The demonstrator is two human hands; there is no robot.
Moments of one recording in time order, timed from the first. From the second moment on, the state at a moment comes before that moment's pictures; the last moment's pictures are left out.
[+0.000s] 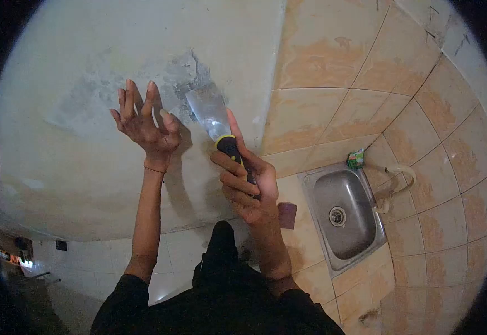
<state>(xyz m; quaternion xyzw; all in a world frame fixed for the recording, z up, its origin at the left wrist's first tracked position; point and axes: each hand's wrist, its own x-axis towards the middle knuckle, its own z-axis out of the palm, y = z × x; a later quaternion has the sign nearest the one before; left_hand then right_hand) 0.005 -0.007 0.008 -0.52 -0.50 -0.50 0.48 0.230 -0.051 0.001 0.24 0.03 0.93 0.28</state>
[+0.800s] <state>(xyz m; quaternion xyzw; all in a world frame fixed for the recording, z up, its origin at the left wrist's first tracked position) 0.005 -0.006 0.007 -0.52 -0.51 -0.49 0.48 0.224 -0.050 0.006 0.27 0.02 0.92 0.28</state>
